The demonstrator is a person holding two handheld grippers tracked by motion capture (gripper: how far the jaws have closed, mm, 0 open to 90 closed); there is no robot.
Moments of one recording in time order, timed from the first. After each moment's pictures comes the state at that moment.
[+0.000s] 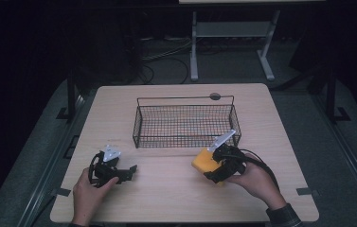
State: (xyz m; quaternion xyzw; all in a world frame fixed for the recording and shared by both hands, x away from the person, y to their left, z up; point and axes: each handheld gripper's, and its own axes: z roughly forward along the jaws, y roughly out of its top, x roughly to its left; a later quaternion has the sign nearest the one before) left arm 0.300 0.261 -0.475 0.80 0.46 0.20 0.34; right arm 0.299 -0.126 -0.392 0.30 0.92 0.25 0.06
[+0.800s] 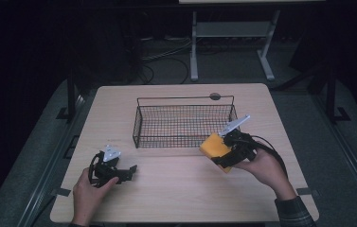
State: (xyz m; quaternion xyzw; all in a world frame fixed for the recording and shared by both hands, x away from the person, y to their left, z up) left arm 0.300 0.261 -0.476 0.79 0.46 0.20 0.34; right arm 0.322 -0.153 -0.364 0.32 0.90 0.28 0.08
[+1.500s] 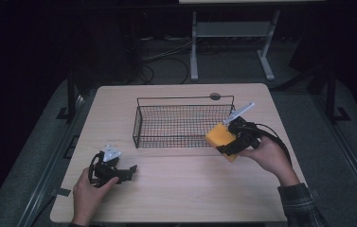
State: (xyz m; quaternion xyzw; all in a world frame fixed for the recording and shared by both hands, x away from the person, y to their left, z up) left arm 0.300 0.261 -0.476 0.79 0.46 0.21 0.34; right arm 0.349 -0.166 -0.351 0.34 0.90 0.26 0.09
